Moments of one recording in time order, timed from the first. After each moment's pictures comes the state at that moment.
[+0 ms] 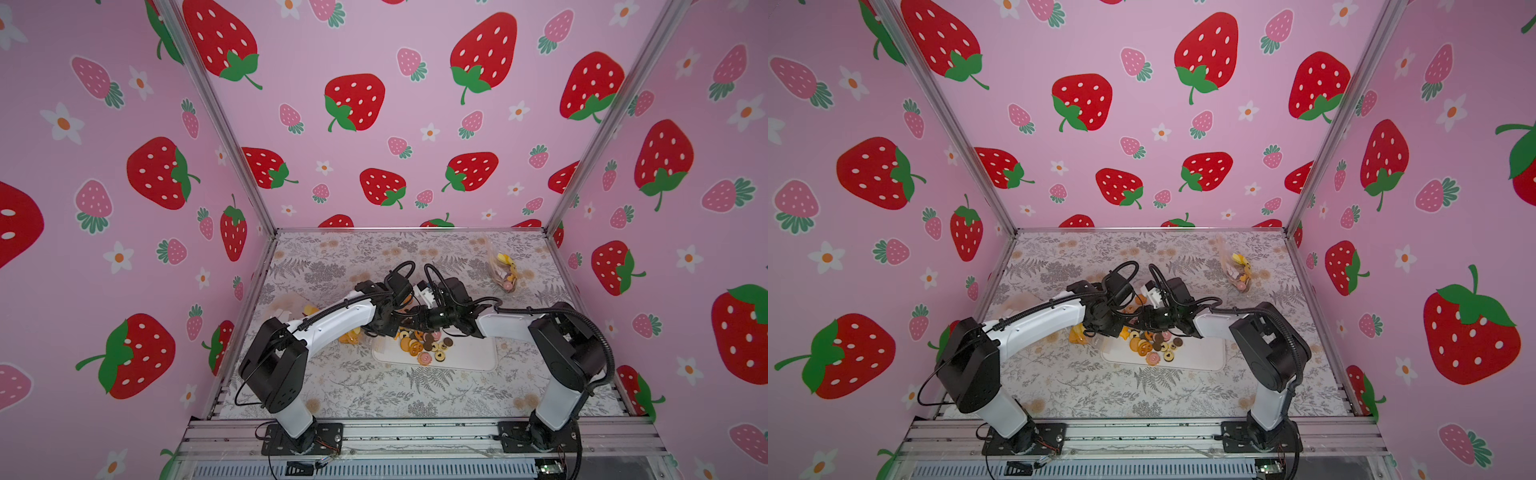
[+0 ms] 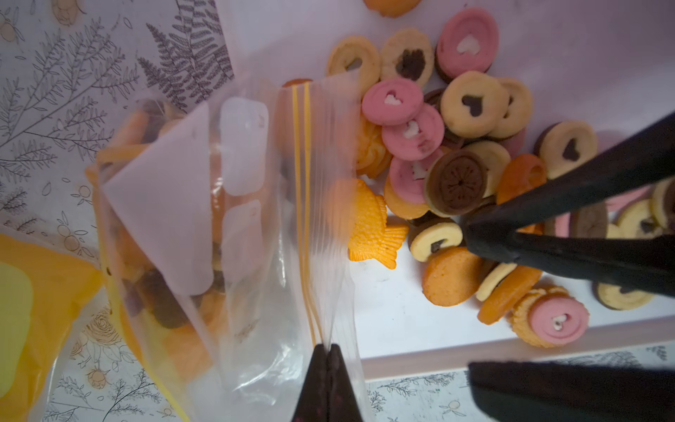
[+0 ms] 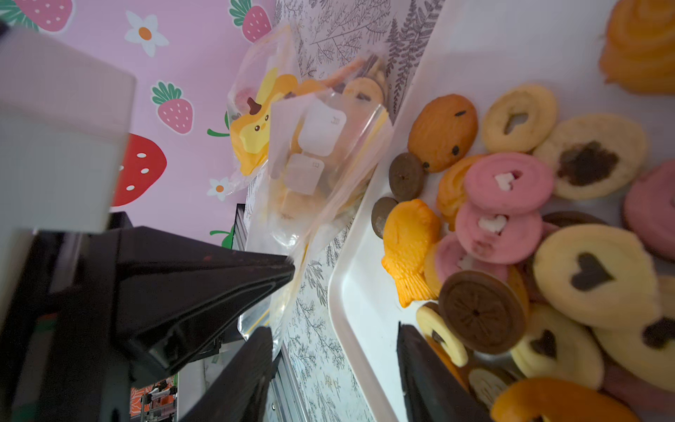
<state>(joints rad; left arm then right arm) -0.70 1.66 1.24 -0.95 -0.14 -0.37 0.75 1.79 0.89 0.26 -0.75 0.73</state>
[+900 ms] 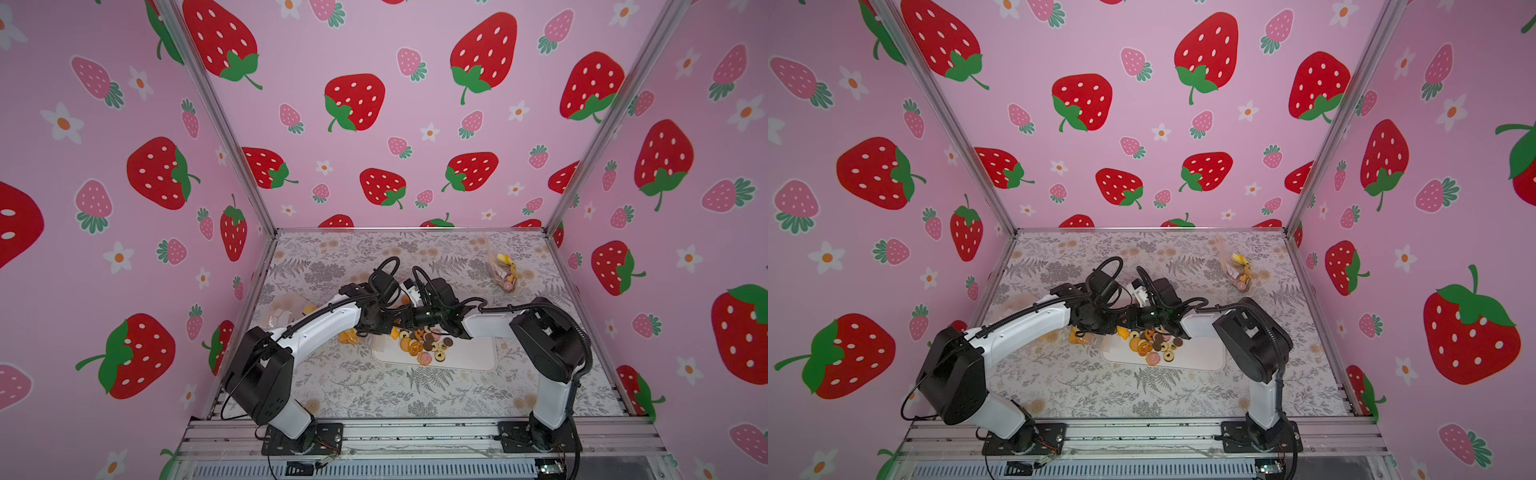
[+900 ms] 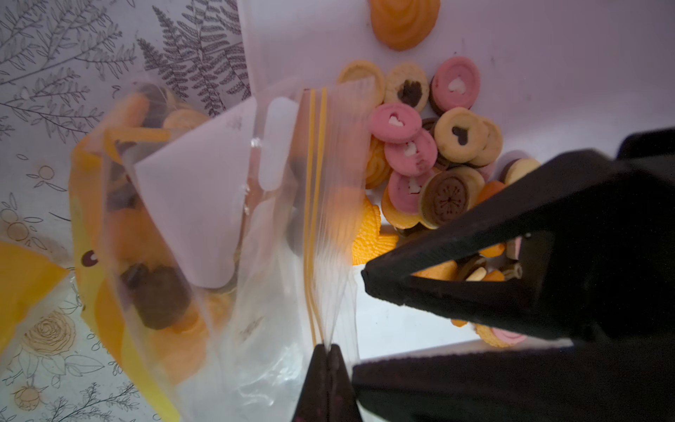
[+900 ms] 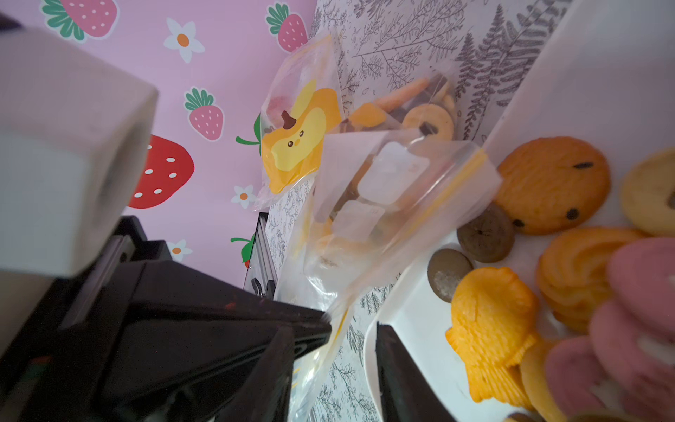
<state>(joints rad) -0.63 1.57 1.14 -0.84 -0.02 -0.42 0.82 1.90 0.96 0.43 -0.73 0.84</state>
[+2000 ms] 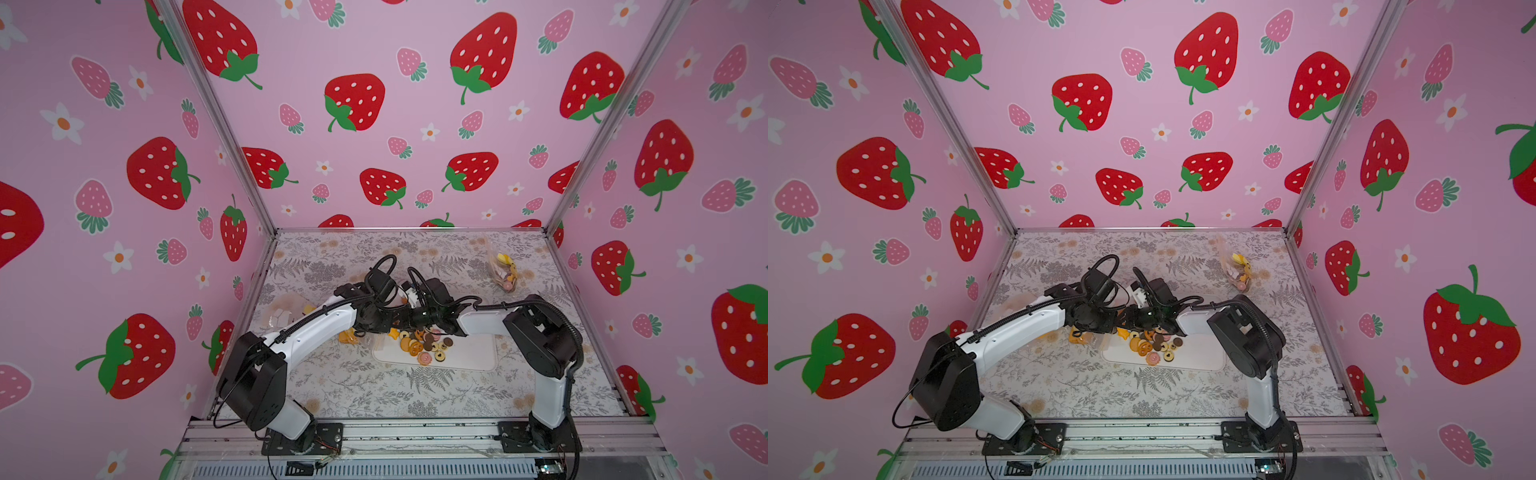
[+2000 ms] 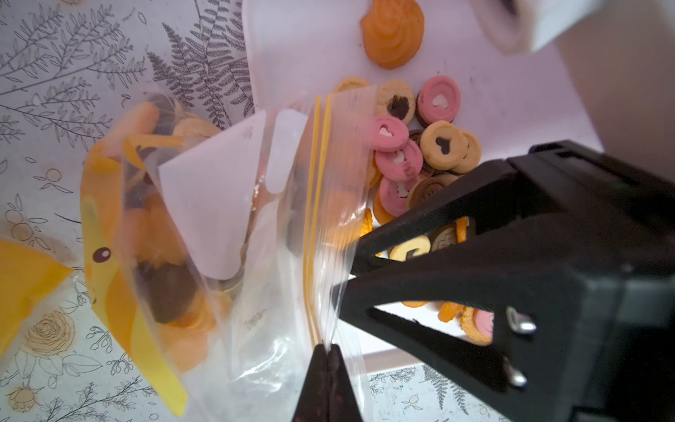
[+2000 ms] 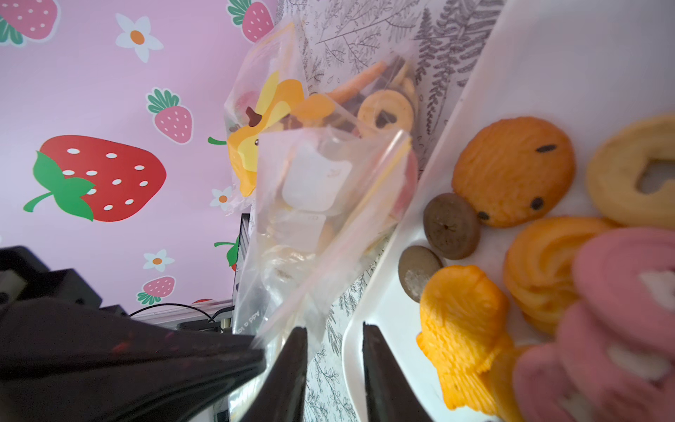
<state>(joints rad) -0.61 1.53 1.13 -0.83 -0.01 -0.42 0.83 1.94 1.01 0.35 -0.72 0.83</state>
